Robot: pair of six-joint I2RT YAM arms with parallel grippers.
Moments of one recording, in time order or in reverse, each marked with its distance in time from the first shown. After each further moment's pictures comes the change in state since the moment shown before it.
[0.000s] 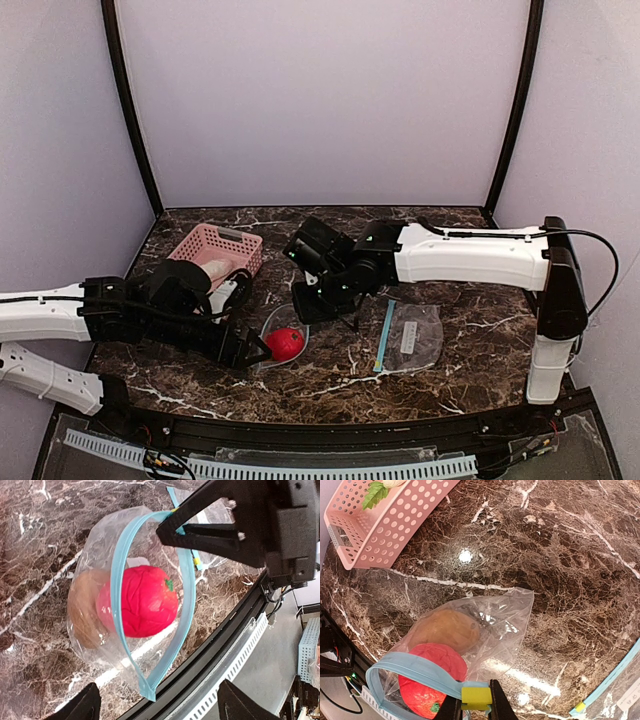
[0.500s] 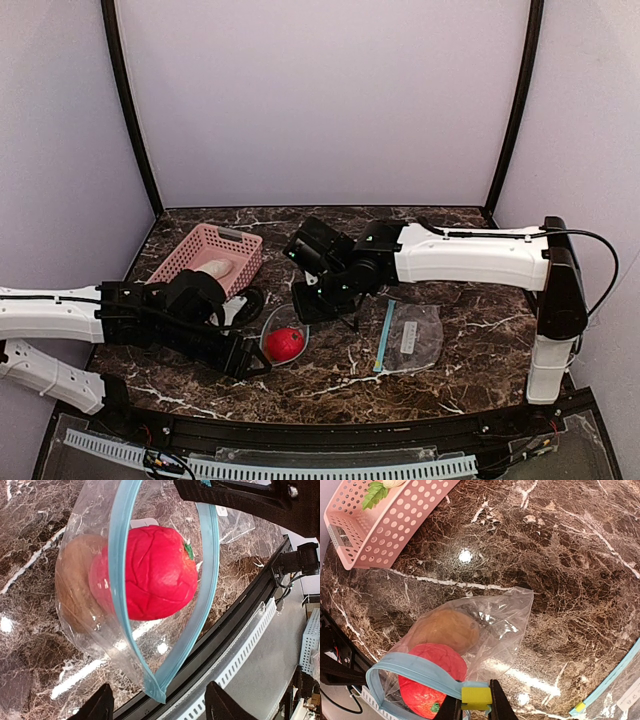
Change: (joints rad) left arm -0.002 0.075 -0.032 -0.001 0.068 -0.027; right arm 0.000 0.000 0.000 0.000 0.000 0.000
